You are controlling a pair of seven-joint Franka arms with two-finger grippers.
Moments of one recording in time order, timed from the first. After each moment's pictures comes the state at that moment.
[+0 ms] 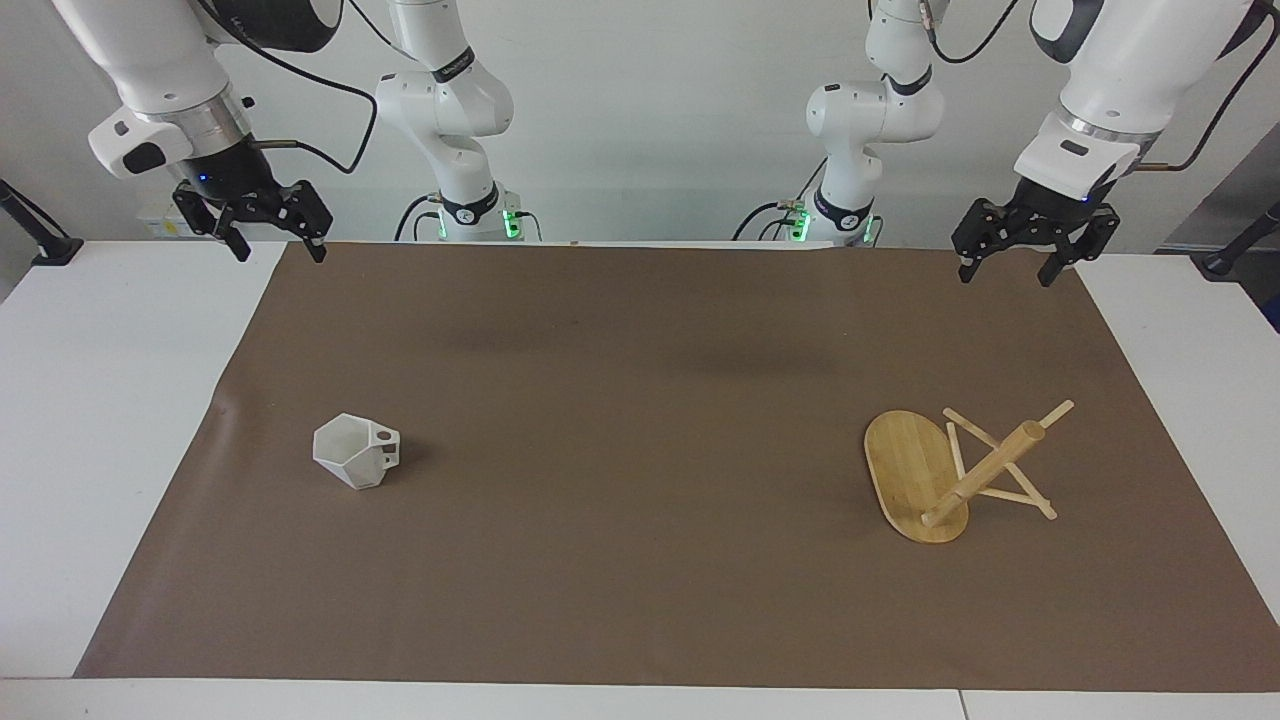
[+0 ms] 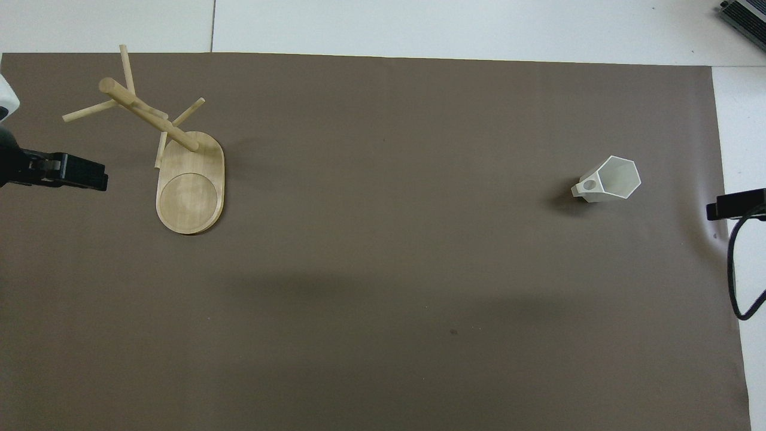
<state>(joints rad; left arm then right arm) -0.07 -0.02 -0.05 -1.55 0.01 1.59 0.01 -0.10 -0.10 -0.04 -1.69 0.01 1.66 -0.12</state>
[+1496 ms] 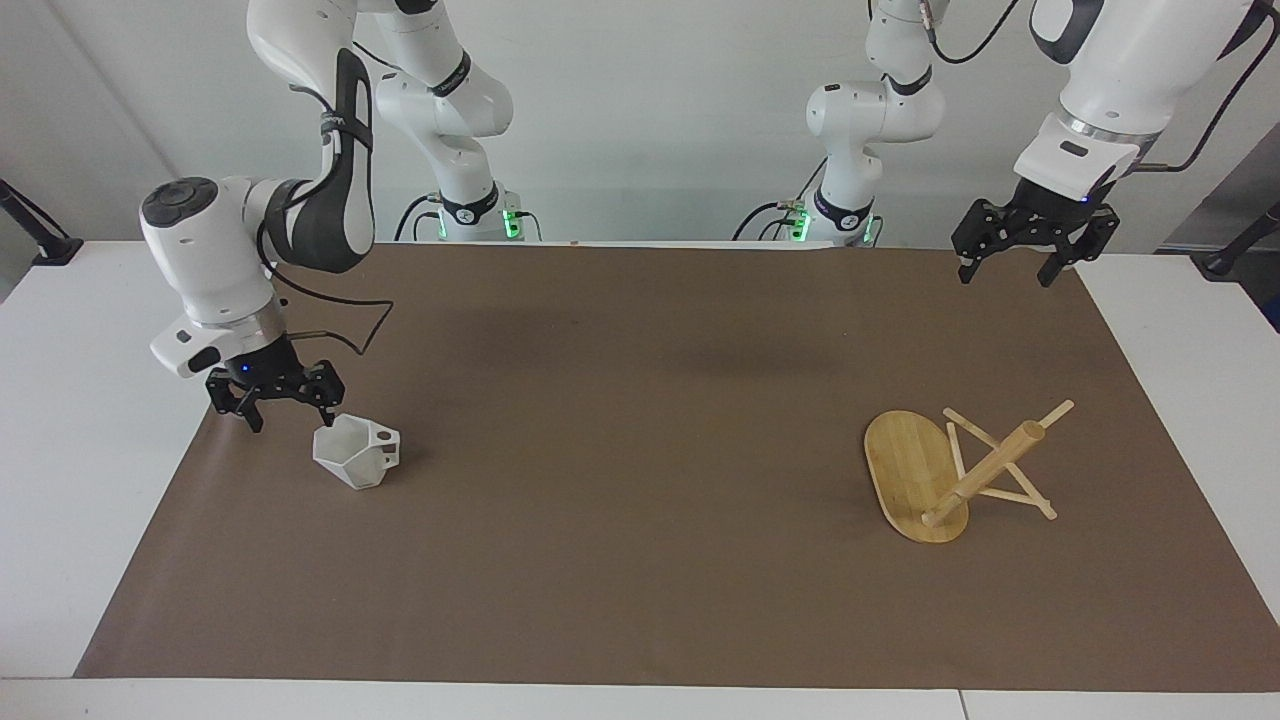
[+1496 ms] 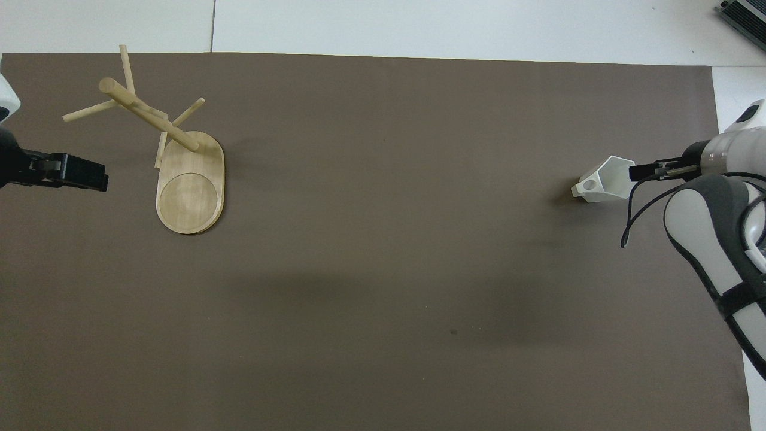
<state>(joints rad) -0.07 -0.02 -0.05 -1.55 0.01 1.59 0.01 -0.13 0.20 -0.05 -1.92 0.01 2.33 -0.30</state>
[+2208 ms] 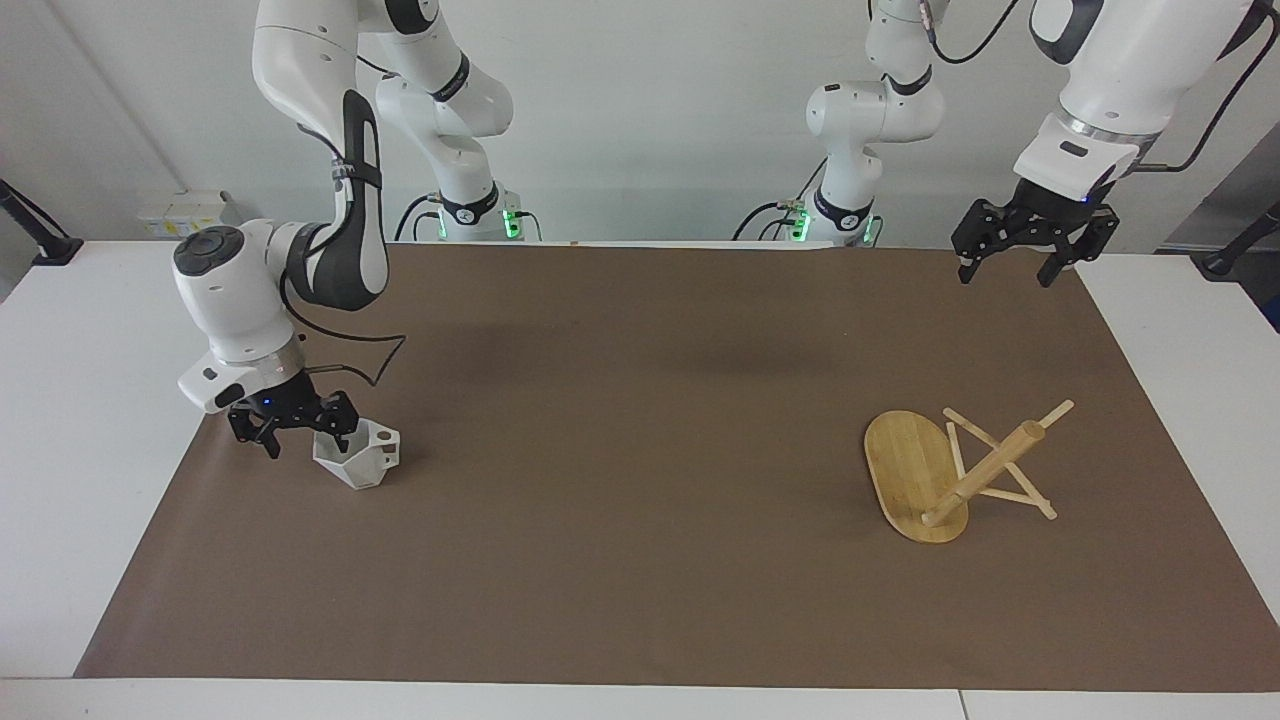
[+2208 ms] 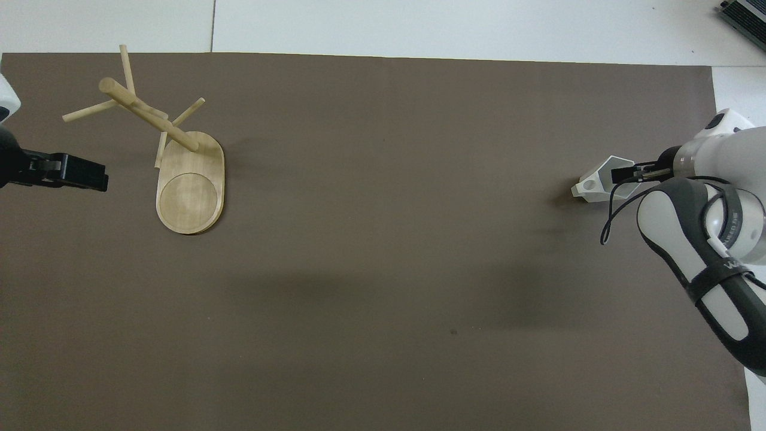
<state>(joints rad) -0.07 -0.02 -0.05 -1.55 0.01 1.59 0.01 -0.12 0.28 -0.04 -1.94 0.01 2.42 -0.30</state>
